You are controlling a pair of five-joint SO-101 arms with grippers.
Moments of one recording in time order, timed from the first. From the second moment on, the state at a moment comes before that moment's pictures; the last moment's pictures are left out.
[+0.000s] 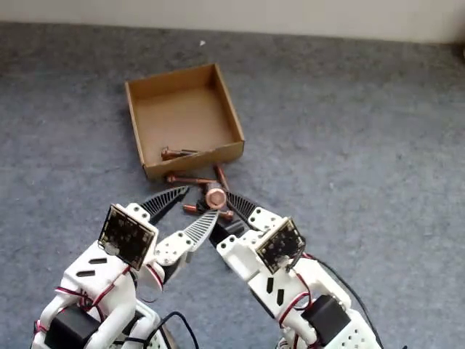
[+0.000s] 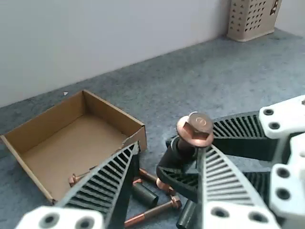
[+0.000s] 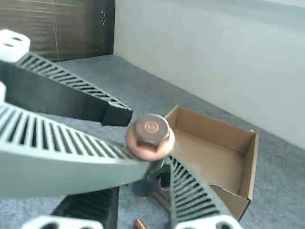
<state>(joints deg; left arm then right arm) 26.1 -98.3 64.9 63.3 2.3 -46.6 -102.3 83.6 27.6 9.0</state>
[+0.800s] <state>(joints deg) -19.2 -97.5 81.2 65.9 -2.9 -37.3 -19.0 36.8 10.9 1.0</state>
